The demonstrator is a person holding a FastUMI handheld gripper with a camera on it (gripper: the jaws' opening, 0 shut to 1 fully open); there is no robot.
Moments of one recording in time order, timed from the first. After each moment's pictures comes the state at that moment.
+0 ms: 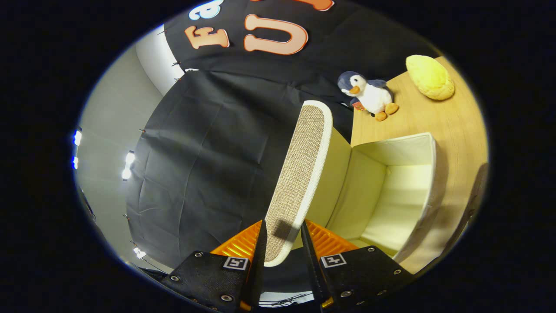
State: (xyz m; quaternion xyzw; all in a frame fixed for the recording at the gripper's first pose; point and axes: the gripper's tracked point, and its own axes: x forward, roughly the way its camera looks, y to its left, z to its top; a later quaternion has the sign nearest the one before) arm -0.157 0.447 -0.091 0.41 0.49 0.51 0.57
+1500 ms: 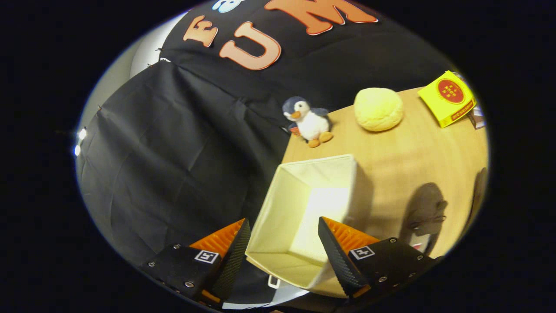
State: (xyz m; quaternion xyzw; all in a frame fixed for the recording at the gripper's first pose) arm -0.134 0.364 -0.204 0.26 0.49 0.34 0.76
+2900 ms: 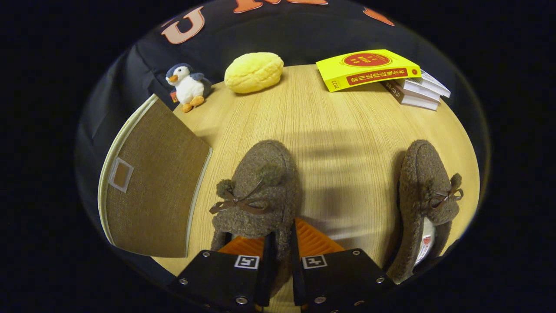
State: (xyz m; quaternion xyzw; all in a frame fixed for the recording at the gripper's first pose) arm -0.142 0.205 -0.415 0.09 0.58 0.14 0.80
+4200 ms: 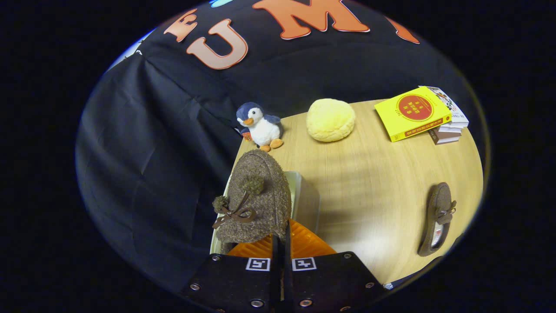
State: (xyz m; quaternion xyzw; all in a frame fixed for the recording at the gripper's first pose) arm -0.102 0.359 -0.196 0.18 0.54 0.23 0.79
